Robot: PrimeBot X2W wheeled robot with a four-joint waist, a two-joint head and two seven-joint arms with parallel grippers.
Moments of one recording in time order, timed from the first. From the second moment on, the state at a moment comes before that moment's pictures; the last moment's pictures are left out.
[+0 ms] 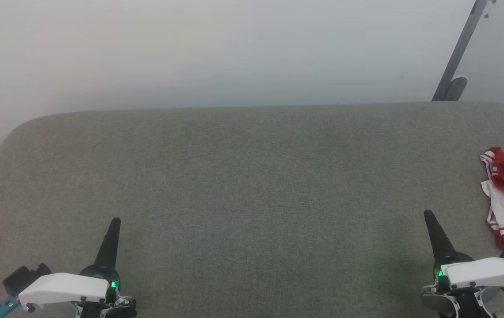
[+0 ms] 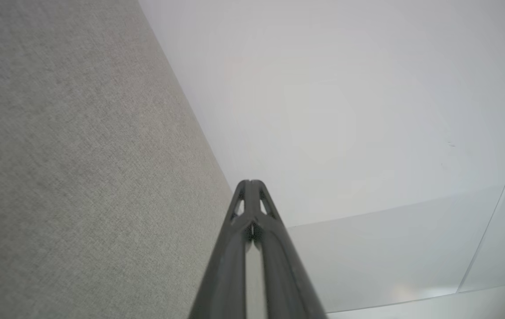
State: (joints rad) left arm -0.04 0.11 0.09 0.23 -1.38 -0.13 0.04; right arm -0.07 -0.05 -0.11 0.26 1.30 0.13 0.04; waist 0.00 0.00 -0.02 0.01
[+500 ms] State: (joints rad) left arm -0.07 0.08 0.10 0.23 -1.49 -0.13 0.07; right arm -0.09 -0.05 -0.11 0.26 1.44 0.13 0.07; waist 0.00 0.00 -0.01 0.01
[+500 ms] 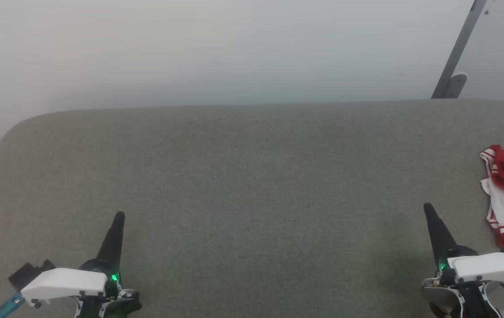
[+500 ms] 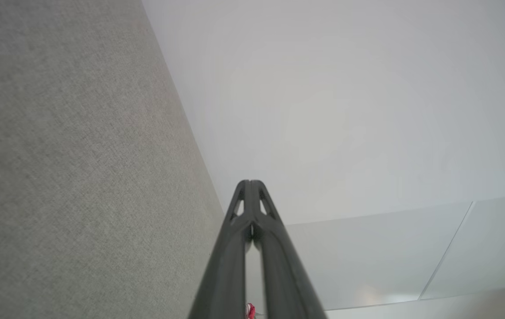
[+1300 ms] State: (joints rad) left arm -0.10 0.05 0.11 0.25 -1.61 -0.13 0.11; right arm -0.11 -0.05 -0.11 0.25 1.61 0.13 0.11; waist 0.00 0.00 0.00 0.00
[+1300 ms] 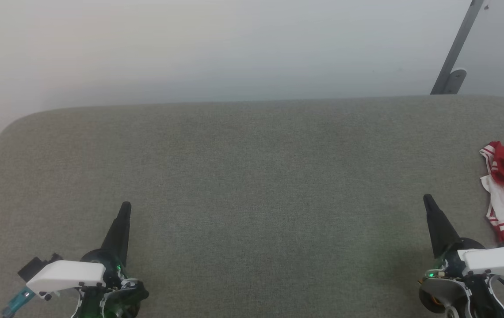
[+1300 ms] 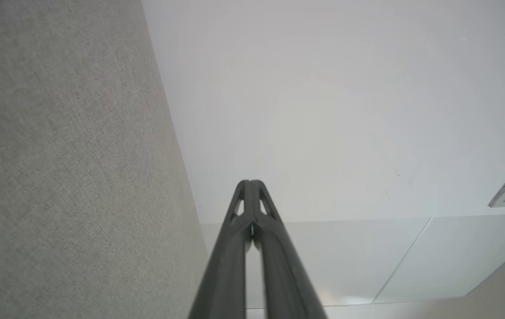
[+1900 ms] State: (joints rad) left arm -0.10 0.05 0.11 0.25 -1.61 -0.13 0.11; right arm -0.11 -0.05 -0.11 0.25 1.61 0.13 0.11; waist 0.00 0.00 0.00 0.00
